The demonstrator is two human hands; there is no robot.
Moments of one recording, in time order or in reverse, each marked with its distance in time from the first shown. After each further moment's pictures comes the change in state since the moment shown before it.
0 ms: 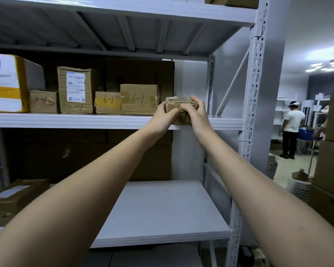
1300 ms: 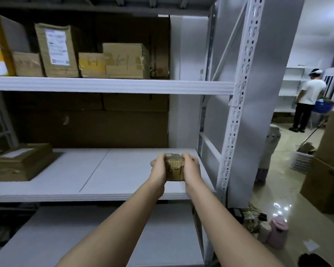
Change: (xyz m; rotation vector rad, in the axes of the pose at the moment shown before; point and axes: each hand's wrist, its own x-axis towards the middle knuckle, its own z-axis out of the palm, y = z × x) left_hand -0.121 -0.164 0.134 -0.473 0.319 -0.753; right_hand -0.142 0.160 -0.076 0.101 0.207 0.720
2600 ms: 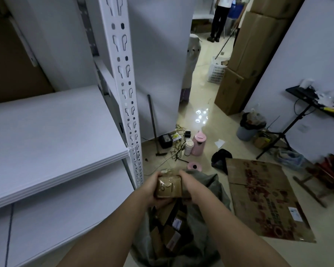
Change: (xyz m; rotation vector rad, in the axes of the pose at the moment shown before) left_hand 0.116 -0.295 0.207 0.280 -0.343 -0.972; right_hand 0.151 0.143 -0.325 -0.200 0.274 0.850
